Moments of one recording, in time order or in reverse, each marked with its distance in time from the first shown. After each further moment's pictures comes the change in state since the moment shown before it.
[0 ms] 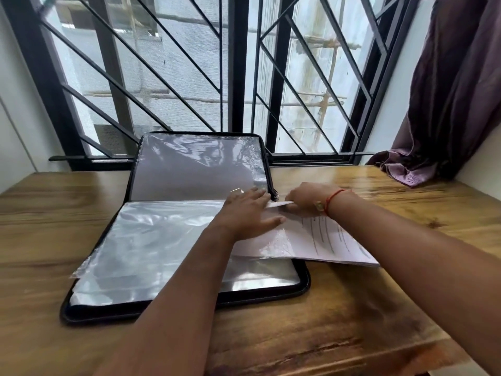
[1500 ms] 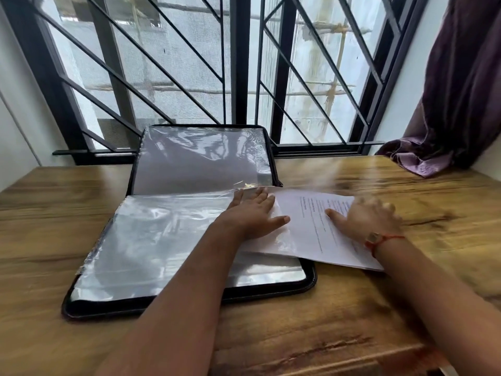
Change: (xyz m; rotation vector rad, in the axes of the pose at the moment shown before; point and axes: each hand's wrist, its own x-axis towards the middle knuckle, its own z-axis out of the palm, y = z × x) left_hand 0.003 0.001 0.011 0.012 -0.254 -0.052; right_hand -0.057 0.031 0.084 0.244 0.192 0.784
